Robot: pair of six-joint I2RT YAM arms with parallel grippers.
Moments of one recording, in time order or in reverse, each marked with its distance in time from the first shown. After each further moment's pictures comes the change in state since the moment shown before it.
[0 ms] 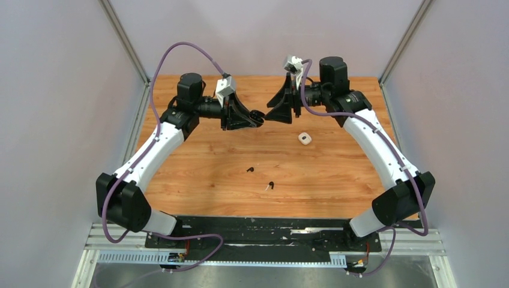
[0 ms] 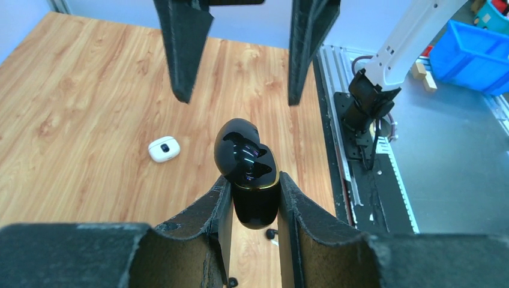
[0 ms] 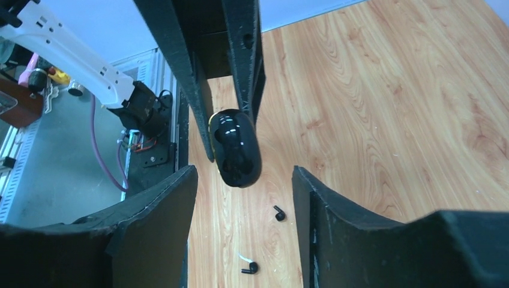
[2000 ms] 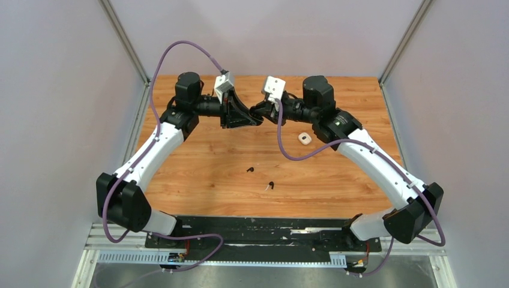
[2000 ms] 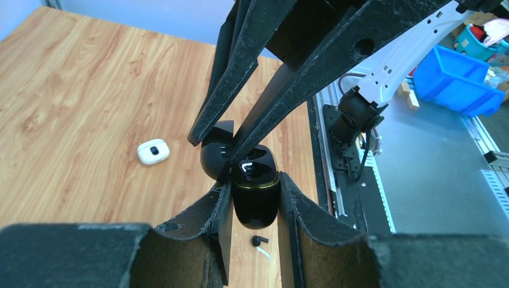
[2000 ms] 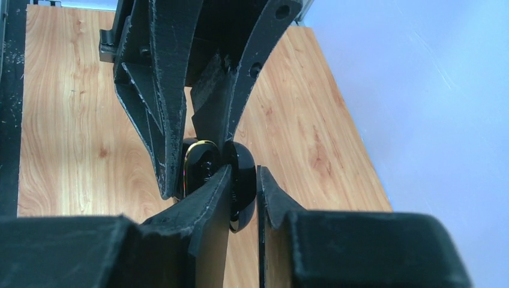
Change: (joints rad) left arm 0.008 0.000 -0.012 0.104 0.006 -0.166; right arm 0.251 -0.133 -0.159 0.162 0.528 -0.397
